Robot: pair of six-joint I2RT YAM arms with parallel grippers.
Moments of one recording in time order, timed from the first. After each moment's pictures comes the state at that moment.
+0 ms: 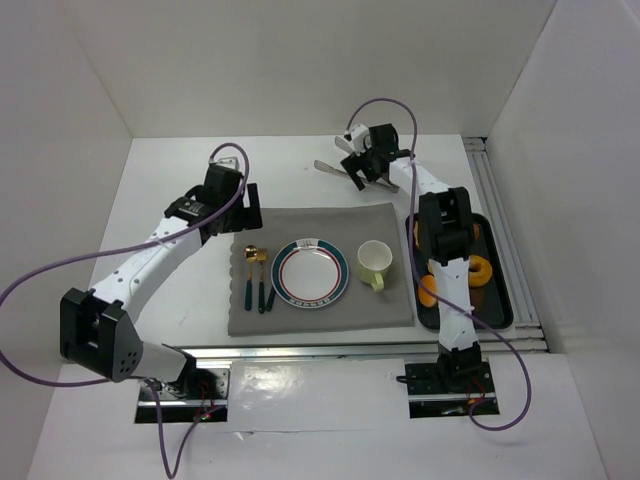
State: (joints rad) left arm -0.36 1.38 1.18 -0.63 -0.24 -0.43; right arm 0.24 2.35 1.94 -0.33 -0.08 -0.44
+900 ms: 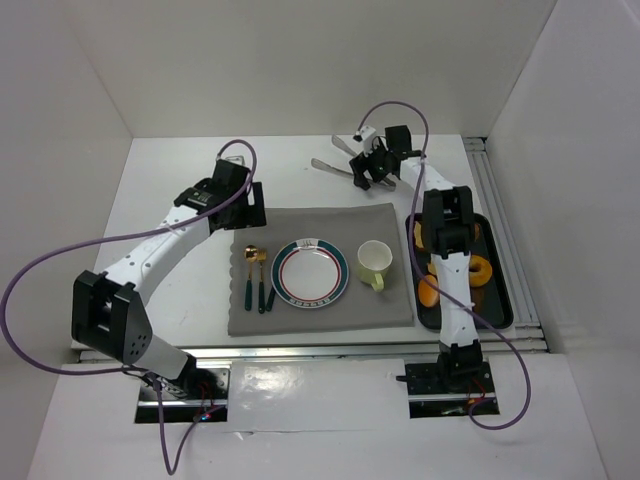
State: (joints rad) left arm -0.36 1.49 1.26 -0.68 -0.23 -0.43; right arm 0.15 2.51 2.09 -0.34 -0.45 -0.50
